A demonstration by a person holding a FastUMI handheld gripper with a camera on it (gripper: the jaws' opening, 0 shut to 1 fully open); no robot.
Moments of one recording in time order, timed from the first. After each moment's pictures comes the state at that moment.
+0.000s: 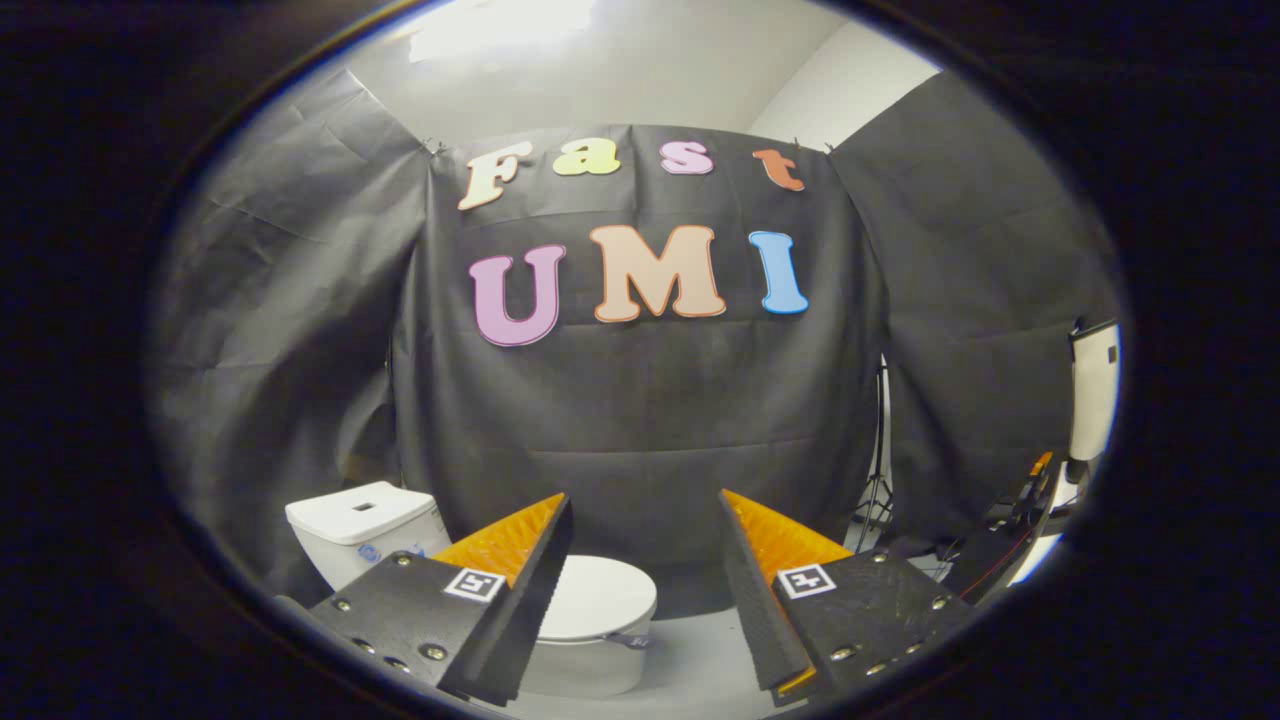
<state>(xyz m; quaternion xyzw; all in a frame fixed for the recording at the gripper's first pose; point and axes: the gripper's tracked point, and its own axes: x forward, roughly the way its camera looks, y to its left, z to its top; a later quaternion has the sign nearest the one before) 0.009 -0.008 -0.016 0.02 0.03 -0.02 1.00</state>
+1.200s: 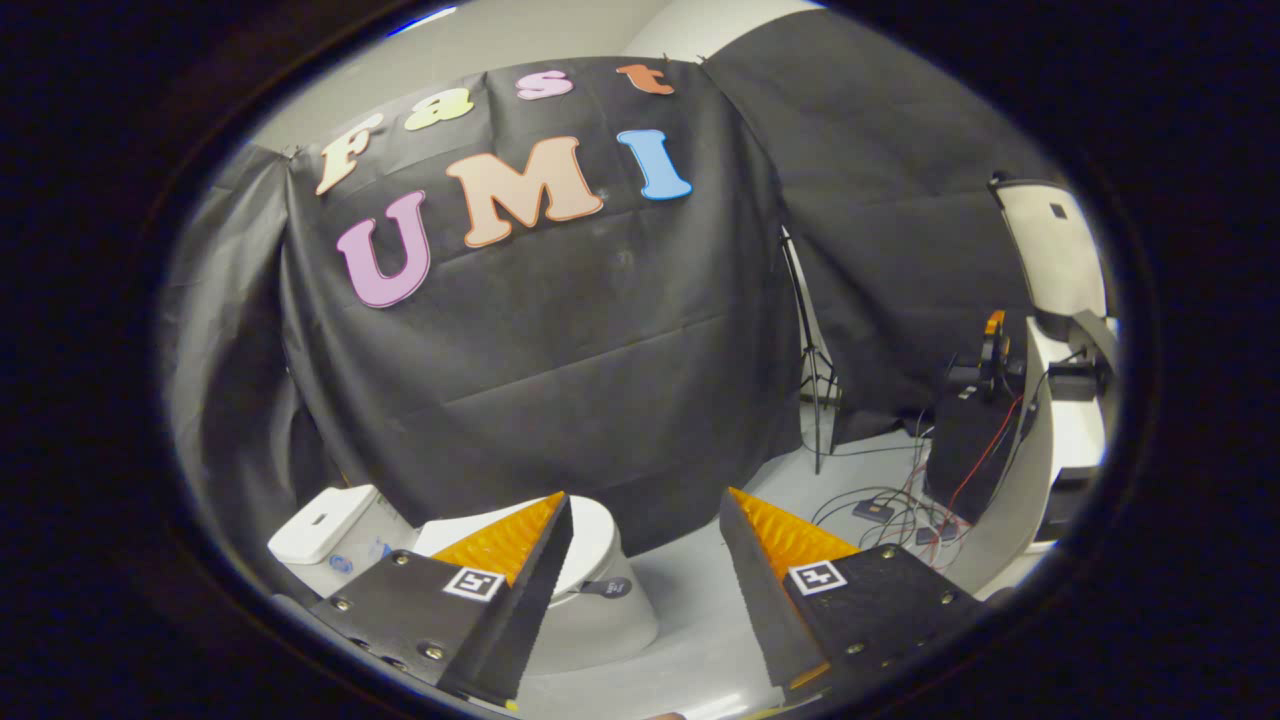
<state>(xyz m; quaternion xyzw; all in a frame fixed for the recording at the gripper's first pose) 0.012 -0.079 -0.130 0.16 0.16 -0.14 0.96</state>
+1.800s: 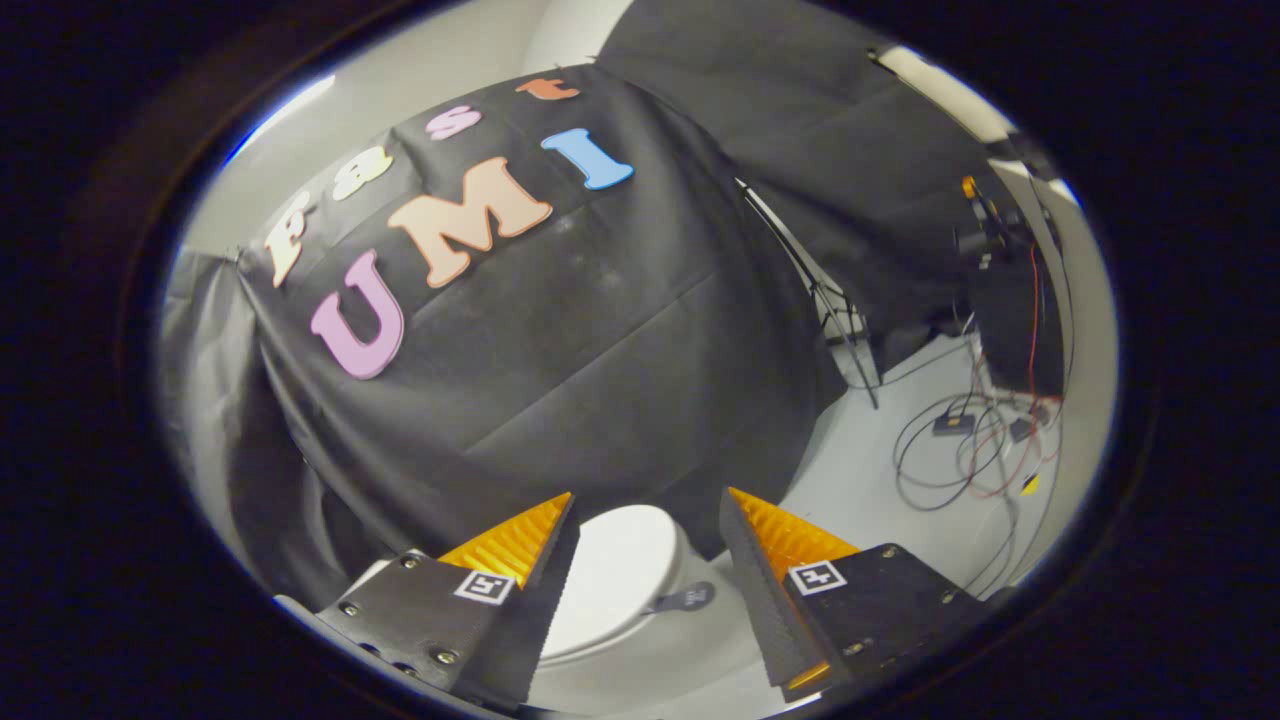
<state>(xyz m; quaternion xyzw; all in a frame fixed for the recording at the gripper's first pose) 0.072 -0.038 -0.220 0.34 0.10 -0.14 0.93</state>
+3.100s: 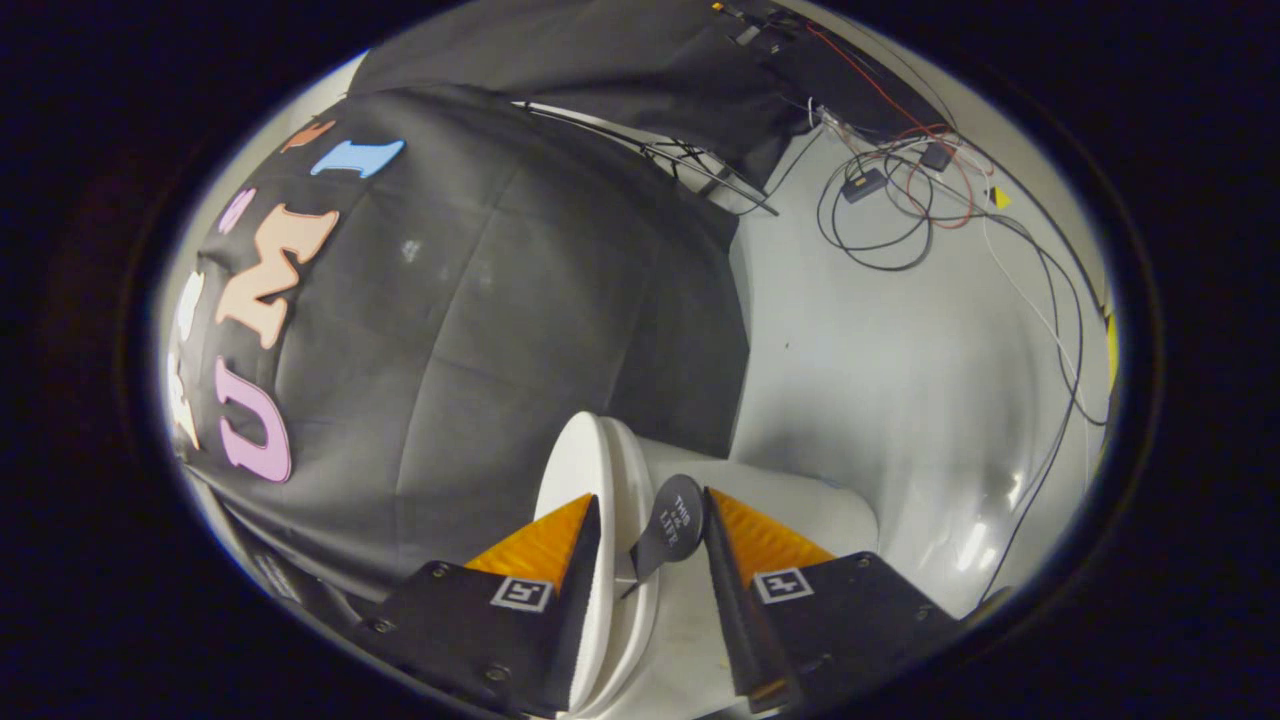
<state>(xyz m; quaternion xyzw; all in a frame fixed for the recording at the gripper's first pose) 0.111 0.006 -0.430 0.54 0.21 -0.26 0.77</state>
